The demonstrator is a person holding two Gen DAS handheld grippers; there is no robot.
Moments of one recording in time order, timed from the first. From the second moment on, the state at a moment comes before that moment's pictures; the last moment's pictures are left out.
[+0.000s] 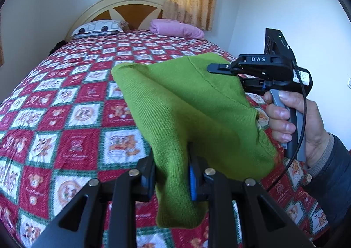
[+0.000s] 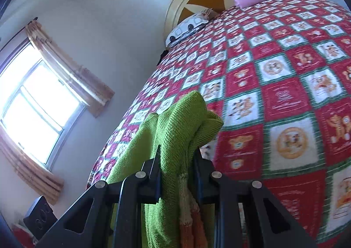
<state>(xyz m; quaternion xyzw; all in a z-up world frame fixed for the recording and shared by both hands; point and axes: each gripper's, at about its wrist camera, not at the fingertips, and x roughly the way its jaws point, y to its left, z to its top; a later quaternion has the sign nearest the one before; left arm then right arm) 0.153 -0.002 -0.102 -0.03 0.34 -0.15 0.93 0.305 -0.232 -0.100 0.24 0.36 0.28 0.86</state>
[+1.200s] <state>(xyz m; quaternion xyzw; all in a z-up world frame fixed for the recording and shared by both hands) 0.114 0.125 -0.109 -0.06 0.33 -0.05 0.94 0.331 -0.042 -0.111 0.19 0.40 0.38 0.81</state>
